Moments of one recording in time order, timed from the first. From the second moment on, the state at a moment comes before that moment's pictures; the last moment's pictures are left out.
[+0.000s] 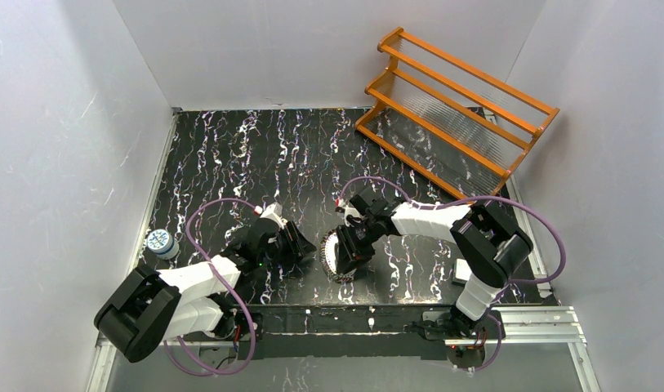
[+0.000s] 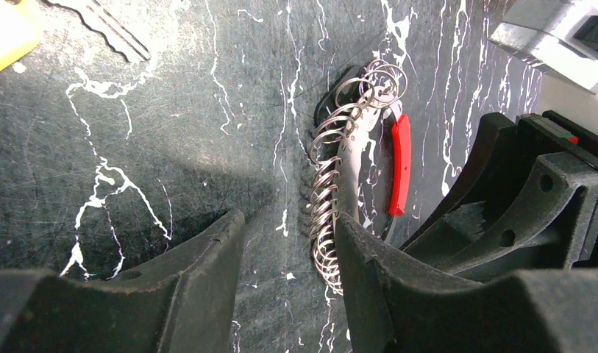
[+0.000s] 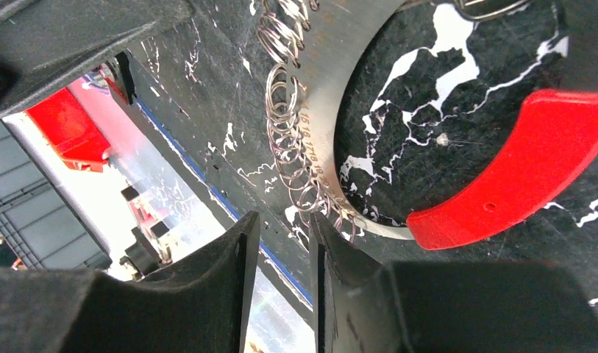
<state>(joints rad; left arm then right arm) -0.65 1.15 0.26 0.25 0.11 -0.92 0.82 1.70 0.91 -0.37 -0.67 0.51</state>
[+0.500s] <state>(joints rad) -0.65 1.16 0.25 0.27 0.12 -0.93 0.82 1.70 0.87 -0.38 -0.67 0.60</state>
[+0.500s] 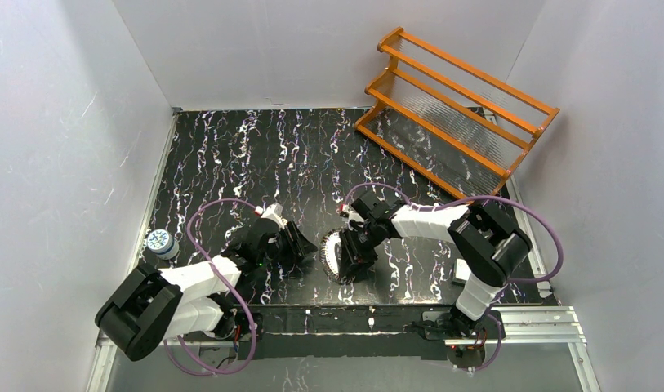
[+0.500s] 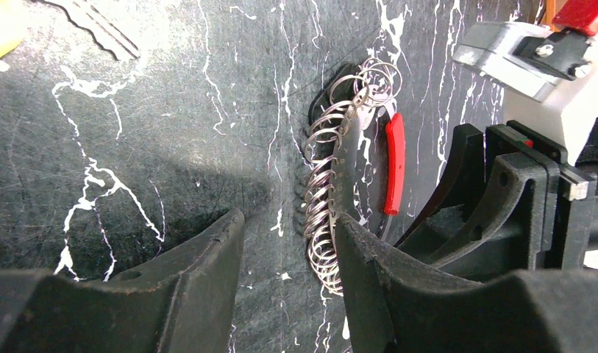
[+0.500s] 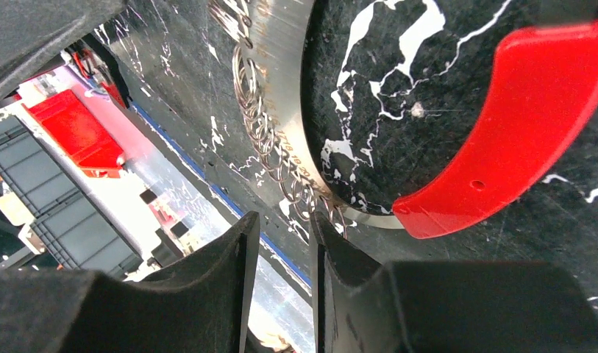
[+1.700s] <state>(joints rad) -0.65 1.17 0.23 0.31 0.14 -0.94 0.85 1.66 0.90 -0.46 -0.54 0.59</state>
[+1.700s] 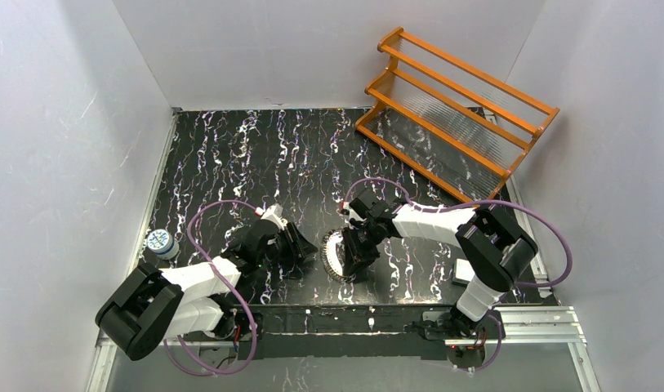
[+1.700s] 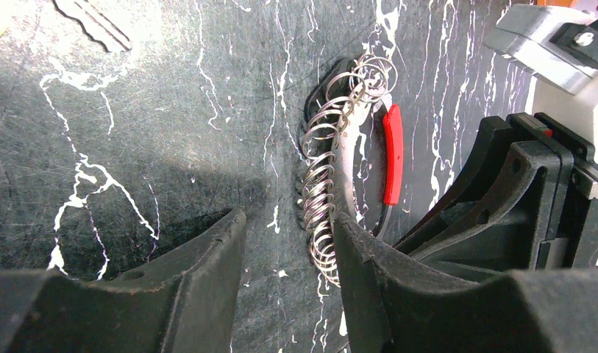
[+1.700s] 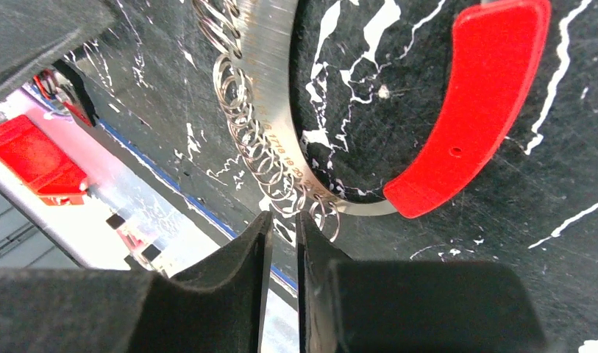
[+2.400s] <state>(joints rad) -0.65 1.17 0.23 0.31 0.15 -0.94 0.85 1.70 0.87 -0.45 -0.58 0.58</state>
